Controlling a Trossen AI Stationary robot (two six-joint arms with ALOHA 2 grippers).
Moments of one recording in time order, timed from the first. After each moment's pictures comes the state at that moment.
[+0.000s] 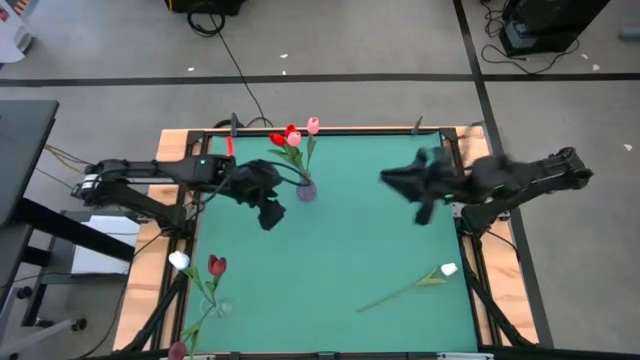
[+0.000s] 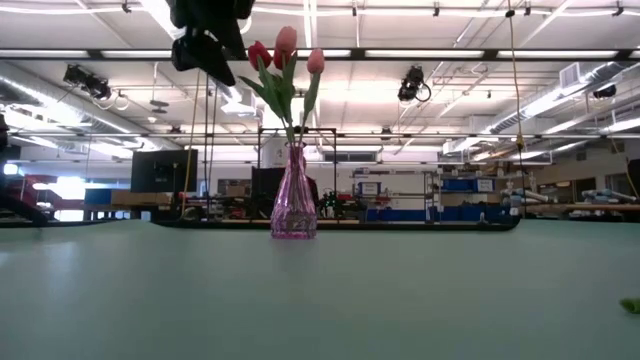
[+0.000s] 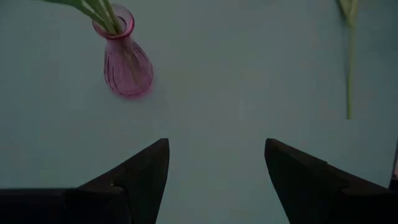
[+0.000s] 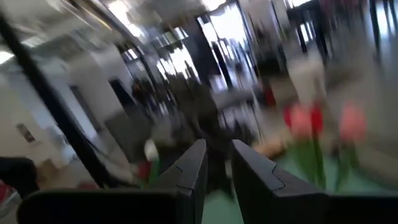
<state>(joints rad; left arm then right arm) 0.03 1.28 1.24 -0.88 -0.07 -0.51 0.29 0.96 1.10 -0.09 0.48 0.41</state>
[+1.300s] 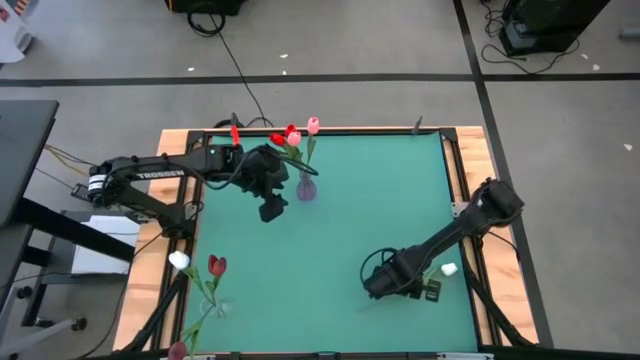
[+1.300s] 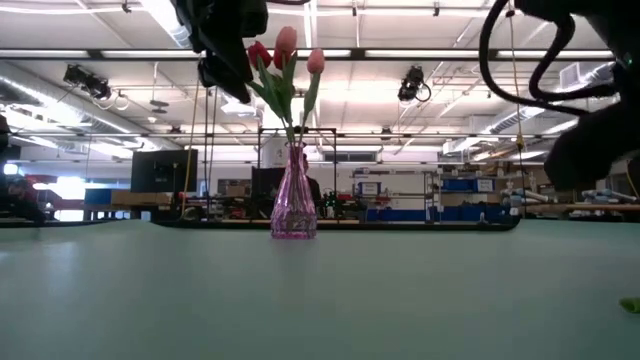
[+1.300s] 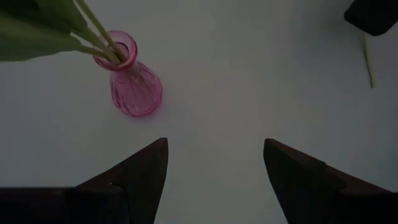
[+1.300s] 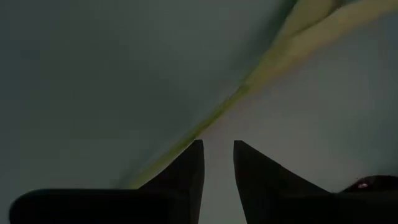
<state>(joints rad) 0.17 1.34 1.24 -0.85 0.06 -0.19 0.54 1.82 1.10 -0.91 -0.41 2.48</state>
